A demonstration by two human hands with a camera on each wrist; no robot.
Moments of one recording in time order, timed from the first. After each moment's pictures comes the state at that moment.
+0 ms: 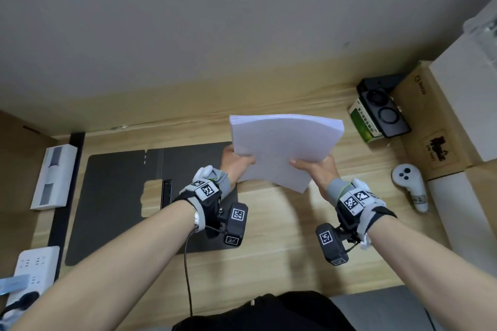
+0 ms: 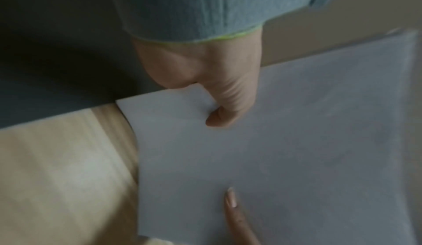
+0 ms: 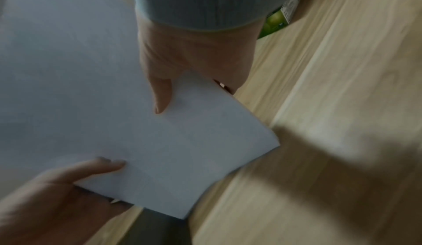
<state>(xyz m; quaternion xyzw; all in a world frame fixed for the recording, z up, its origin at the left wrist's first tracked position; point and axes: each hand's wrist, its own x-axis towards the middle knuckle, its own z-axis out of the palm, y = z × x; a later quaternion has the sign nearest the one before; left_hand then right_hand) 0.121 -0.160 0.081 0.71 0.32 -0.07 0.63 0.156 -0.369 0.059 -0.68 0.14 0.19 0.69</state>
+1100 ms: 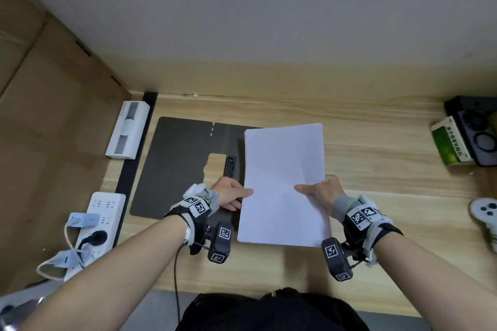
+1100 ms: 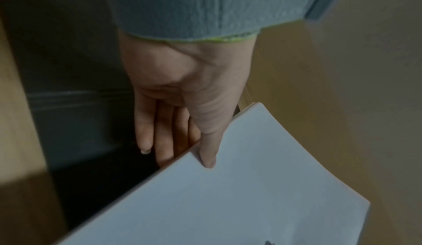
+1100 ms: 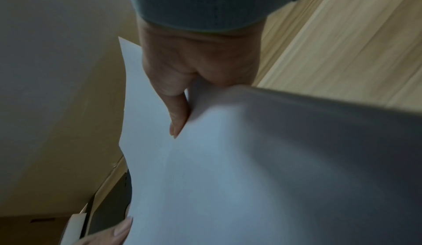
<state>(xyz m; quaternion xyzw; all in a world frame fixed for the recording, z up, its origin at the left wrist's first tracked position) -0.028 0.024 0.008 0.69 0.37 -0.29 0.55 0.091 -0.224 0.019 -0.73 0.17 0.40 0.52</state>
